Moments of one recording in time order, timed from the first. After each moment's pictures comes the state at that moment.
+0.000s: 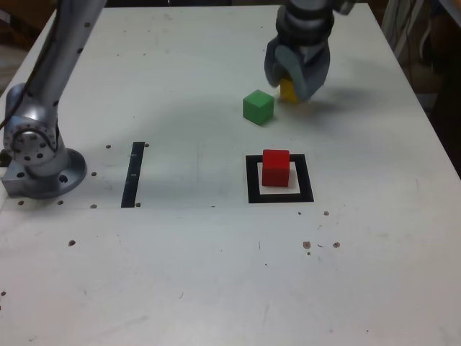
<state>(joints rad) 0.29 2.17 -1.78 1.10 0.31 0.99</state>
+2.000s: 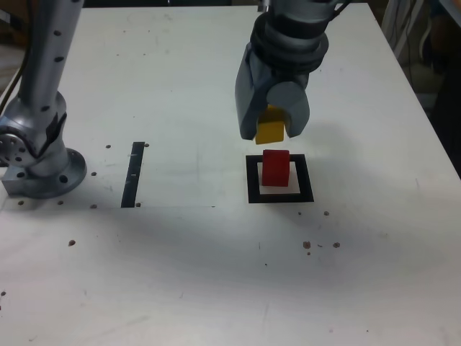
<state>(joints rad) -0.14 2.07 -1.80 1.52 0.13 -0.27</state>
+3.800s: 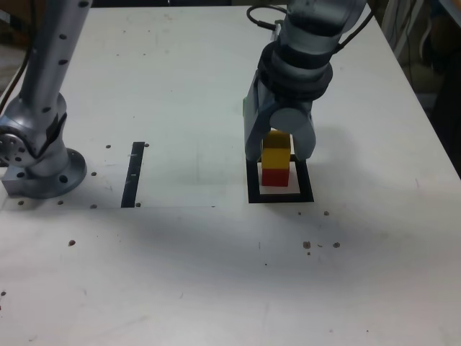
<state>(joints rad) -0.15 2.11 -1.73 1.41 0.12 -0.18</state>
